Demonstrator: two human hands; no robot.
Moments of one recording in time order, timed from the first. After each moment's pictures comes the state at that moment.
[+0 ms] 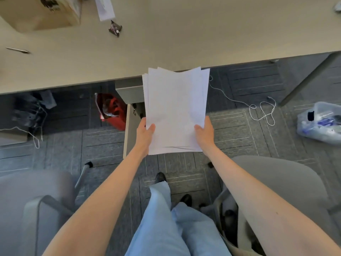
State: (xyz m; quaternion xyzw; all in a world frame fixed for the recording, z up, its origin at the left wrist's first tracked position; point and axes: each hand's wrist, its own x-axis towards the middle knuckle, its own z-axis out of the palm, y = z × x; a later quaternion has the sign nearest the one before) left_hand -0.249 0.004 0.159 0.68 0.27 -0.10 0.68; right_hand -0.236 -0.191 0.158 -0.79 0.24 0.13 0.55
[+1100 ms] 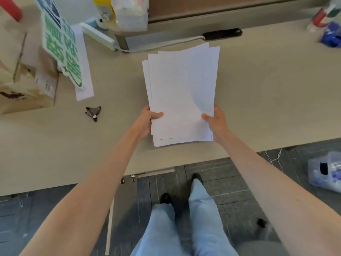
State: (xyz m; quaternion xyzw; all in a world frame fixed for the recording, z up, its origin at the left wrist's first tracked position) left_hand 0.199 -0.031 0.205 0.59 0.21 -0.24 0.74; right_hand 0.184 -0.268 0.197 -0.71 0.24 0.12 0.65
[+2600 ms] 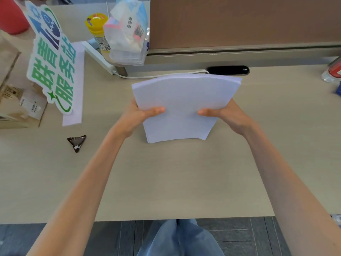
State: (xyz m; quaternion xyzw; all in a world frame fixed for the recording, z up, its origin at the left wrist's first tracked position) left_hand 0.330 -0.066 0.297 0.71 0.06 -0.07 0.70; right_hand 0.377 -0.334 0.294 -0.73 -0.07 0.23 0.64
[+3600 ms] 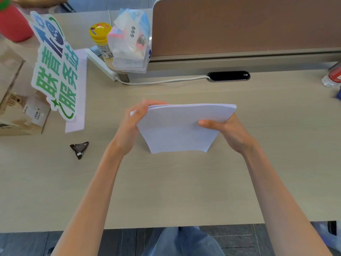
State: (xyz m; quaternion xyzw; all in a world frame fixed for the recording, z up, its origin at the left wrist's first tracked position) left_hand 0.304 -0.068 0.333 0.70 0.00 -0.05 0.71; right_hand 0.348 -0.320 0.302 -0.69 -0.04 0.20 0.70
